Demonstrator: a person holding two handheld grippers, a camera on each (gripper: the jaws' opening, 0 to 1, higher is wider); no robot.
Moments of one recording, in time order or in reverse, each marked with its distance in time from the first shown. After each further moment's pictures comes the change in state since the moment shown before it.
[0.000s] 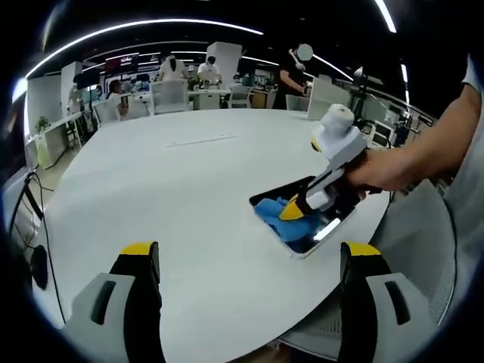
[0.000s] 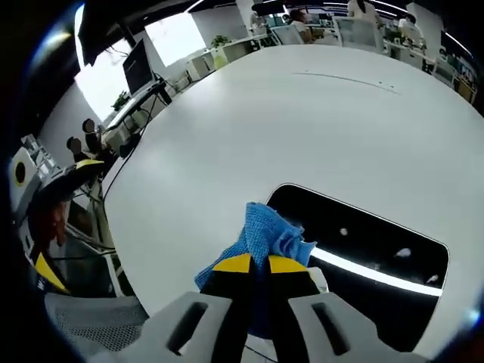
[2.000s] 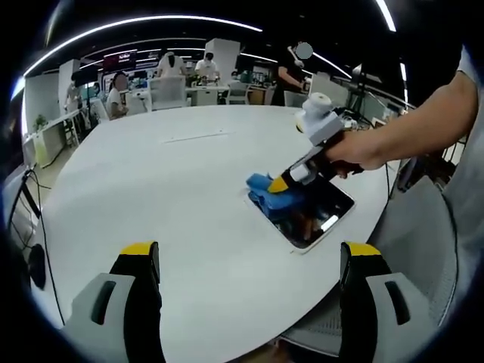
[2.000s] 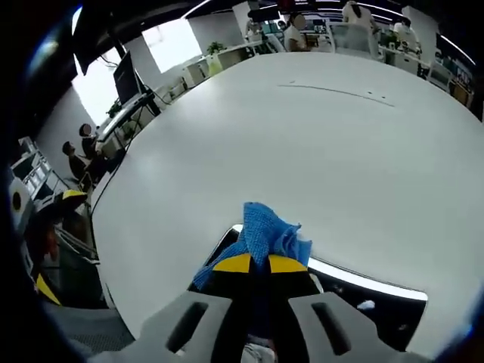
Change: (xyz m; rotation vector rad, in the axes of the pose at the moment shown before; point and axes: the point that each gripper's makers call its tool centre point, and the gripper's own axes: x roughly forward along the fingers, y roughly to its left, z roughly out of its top) left arm 0.003 0.002 -0.005 0.001 0.018 -0.016; right arm 0.007 -0.045 0.032 -0.013 -0.040 -0.038
